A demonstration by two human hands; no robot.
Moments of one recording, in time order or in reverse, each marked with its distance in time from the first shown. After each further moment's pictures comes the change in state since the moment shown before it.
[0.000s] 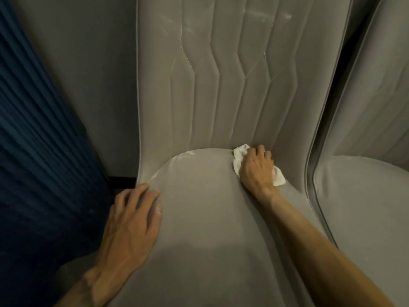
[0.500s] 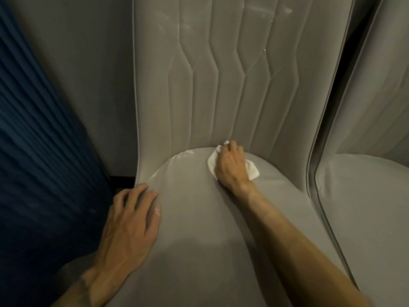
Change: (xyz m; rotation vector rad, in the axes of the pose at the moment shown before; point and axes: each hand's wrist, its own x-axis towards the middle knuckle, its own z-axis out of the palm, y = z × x) left_hand 0.001 -0.002 0.002 0.014 -0.012 0.002; right_hand 0.003 -0.056 0.007 0.074 -0.059 -0.292
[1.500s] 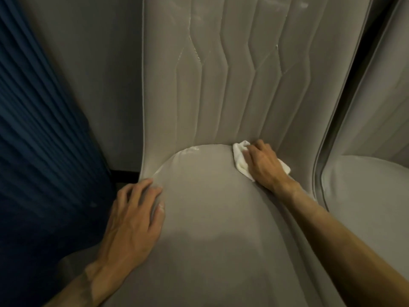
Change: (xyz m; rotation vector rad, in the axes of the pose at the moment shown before) left_hand -0.002 -0.004 0.000 -0.037 -0.002 0.001; right_hand -0.014 0.066 -0.023 0.108 -0.031 0.029
